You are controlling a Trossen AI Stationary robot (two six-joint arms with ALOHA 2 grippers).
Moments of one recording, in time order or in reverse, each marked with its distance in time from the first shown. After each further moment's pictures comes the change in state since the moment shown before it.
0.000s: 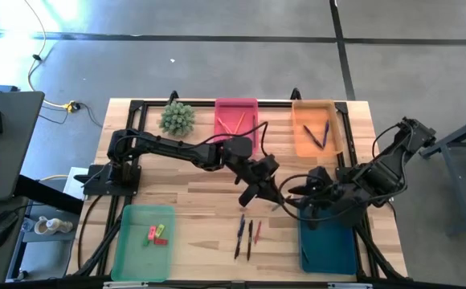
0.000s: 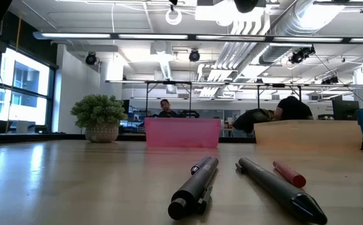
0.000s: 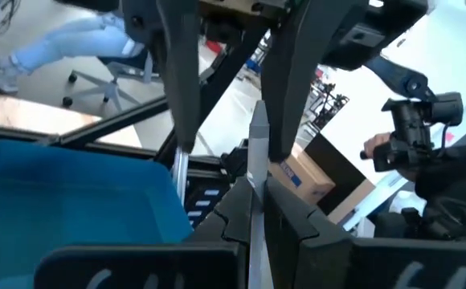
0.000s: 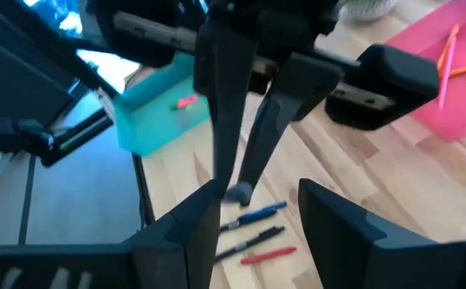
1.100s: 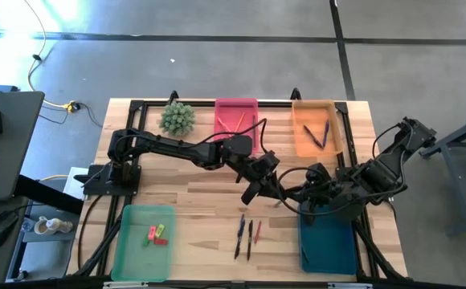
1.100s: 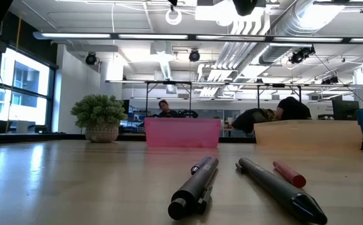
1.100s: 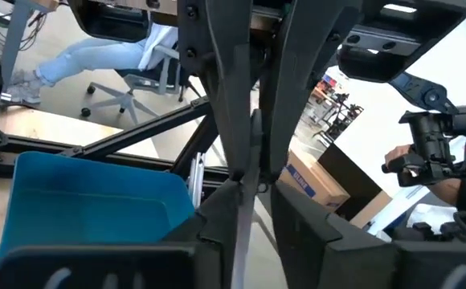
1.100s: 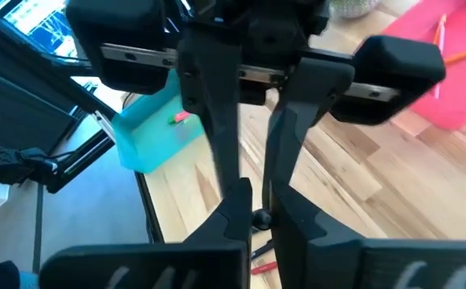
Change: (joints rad) left arm 0.008 0.001 0.000 0.008 -0.050 0.006; right arm -0.026 0.000 0.000 0.002 0.002 0.081
